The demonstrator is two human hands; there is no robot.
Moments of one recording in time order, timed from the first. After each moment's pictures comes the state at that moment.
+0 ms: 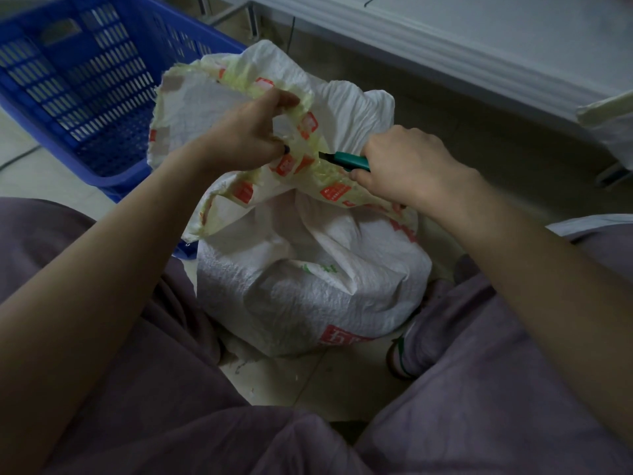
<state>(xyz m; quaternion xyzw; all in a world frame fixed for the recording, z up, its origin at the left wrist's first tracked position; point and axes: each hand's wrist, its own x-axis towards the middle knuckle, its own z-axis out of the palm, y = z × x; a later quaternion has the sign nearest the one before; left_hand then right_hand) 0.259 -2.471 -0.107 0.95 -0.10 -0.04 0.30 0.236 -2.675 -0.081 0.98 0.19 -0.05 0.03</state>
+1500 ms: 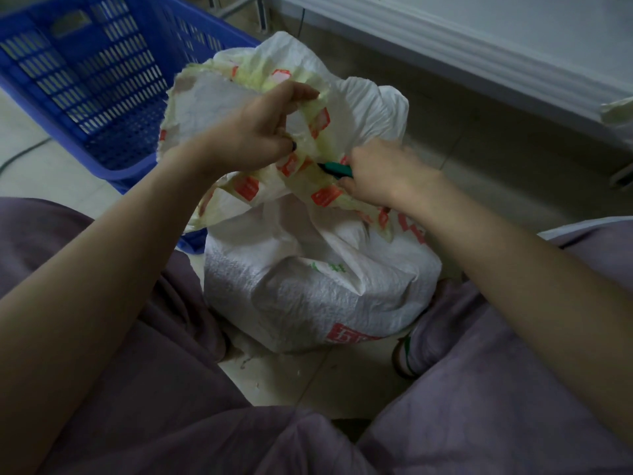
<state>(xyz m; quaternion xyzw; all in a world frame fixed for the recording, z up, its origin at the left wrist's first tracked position) 0.244 -2.469 -0.099 0.93 -0.14 -0.04 0.34 0.255 -2.652 -0.114 0.97 0.22 -0.09 0.02</state>
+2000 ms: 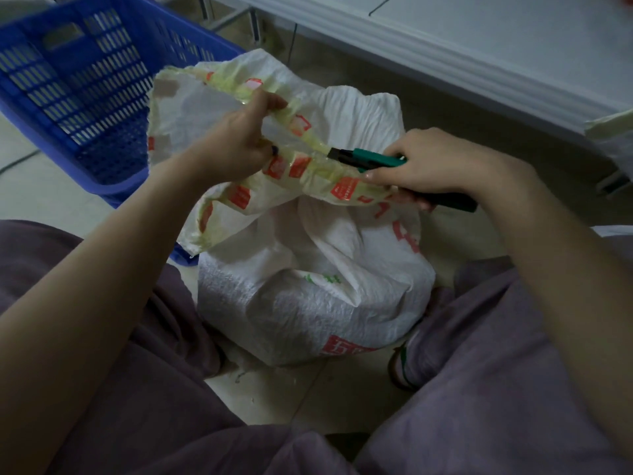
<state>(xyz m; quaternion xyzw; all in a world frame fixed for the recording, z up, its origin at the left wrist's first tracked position) 0.251 -2.460 -0.101 0.96 -0.06 -0.03 0.28 0.257 -2.700 -0.066 0.95 0.16 -0.22 -0.16</state>
